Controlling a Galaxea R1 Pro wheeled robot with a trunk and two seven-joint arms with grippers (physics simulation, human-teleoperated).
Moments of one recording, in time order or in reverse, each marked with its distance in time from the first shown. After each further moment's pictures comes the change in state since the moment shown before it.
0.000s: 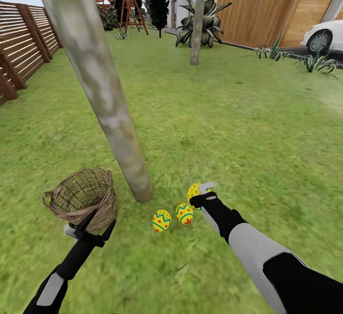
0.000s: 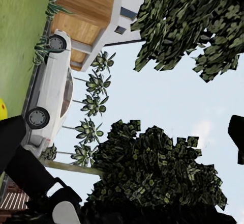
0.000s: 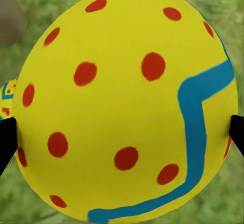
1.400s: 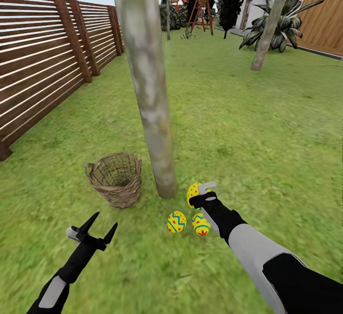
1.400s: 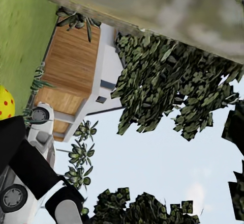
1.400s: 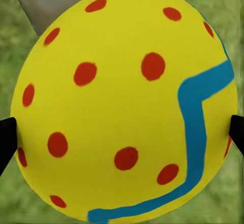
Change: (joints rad) left arm 0.000 -0.003 -0.003 0.044 0.000 0.000 0.002; right arm 0.004 0.000 0.011 0.001 0.005 -0.020 0.001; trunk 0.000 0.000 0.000
